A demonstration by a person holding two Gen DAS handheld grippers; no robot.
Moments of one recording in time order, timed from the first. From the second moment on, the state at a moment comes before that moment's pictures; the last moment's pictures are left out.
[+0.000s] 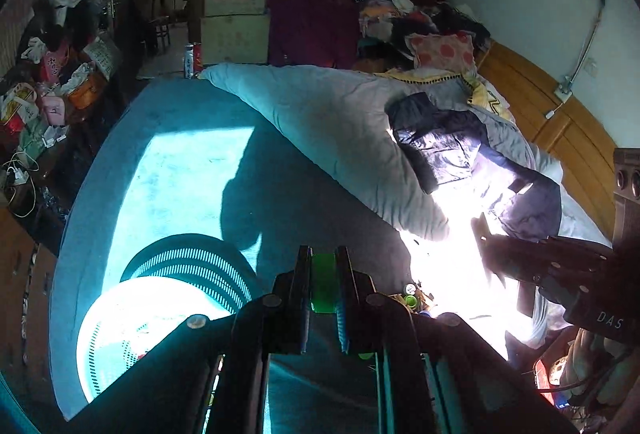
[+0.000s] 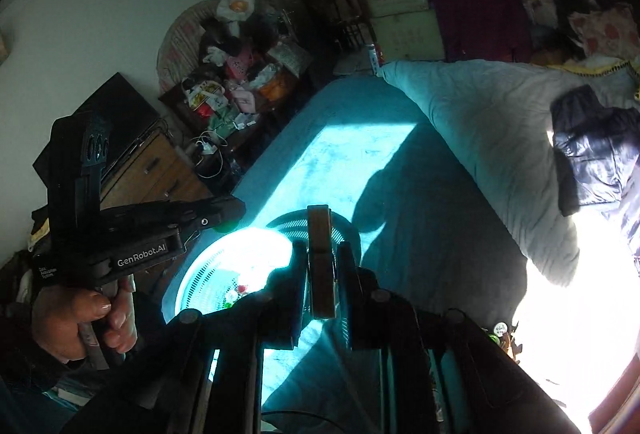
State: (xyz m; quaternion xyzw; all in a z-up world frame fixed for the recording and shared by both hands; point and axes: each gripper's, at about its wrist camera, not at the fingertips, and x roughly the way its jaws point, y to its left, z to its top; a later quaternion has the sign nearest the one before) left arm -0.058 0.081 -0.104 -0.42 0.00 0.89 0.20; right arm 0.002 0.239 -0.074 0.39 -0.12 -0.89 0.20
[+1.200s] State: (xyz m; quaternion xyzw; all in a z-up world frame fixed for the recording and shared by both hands) left arm -0.076 -0.145 -0.163 -0.51 -0.06 0.86 0.08; right arm -0.075 0.004 -0.108 0.48 -0.02 -0.81 0.34
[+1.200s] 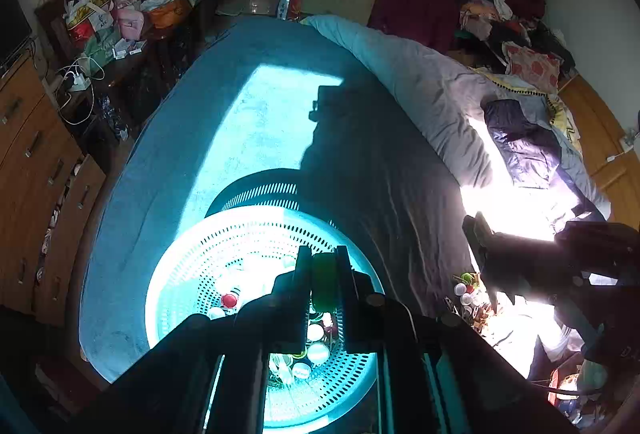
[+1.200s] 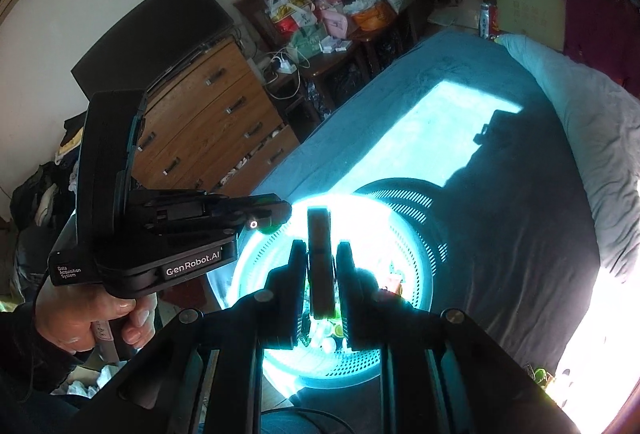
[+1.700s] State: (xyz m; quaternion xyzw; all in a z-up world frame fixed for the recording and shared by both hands) left arm -0.098 -0.157 -0.251 -0.59 -0.05 0.81 0.06; right arm -0.107 -0.028 -0.161 0.54 0.00 -0.78 0.33
